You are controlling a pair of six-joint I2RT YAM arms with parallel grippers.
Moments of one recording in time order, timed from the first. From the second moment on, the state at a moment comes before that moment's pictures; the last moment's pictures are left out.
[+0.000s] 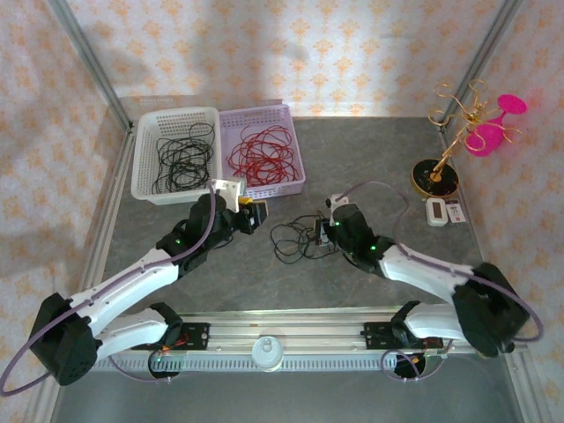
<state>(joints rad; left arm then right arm) -0.60 1.04 0.64 0.03 0.01 -0.45 0.68 1.18 0.54 0.07 0.08 0.46</state>
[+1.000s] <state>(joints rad) -0.65 1.13 0.54 0.49 0.40 -0.31 0.66 0.97 0.80 -0.05 -0.33 0.41</state>
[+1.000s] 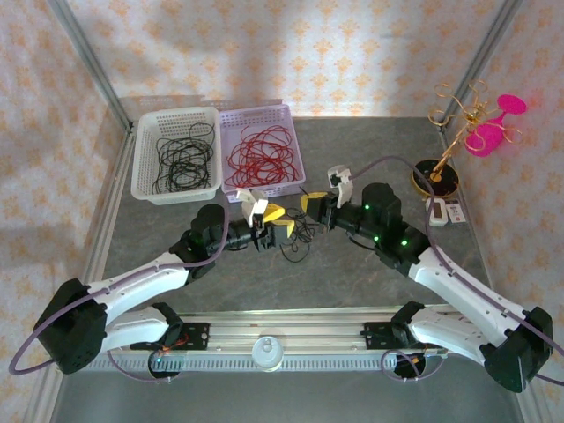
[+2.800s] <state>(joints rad) -0.80 1.44 0.34 0.56 -0.13 -0.67 0.66 0.86 1.20 -0.23 0.18 0.32</state>
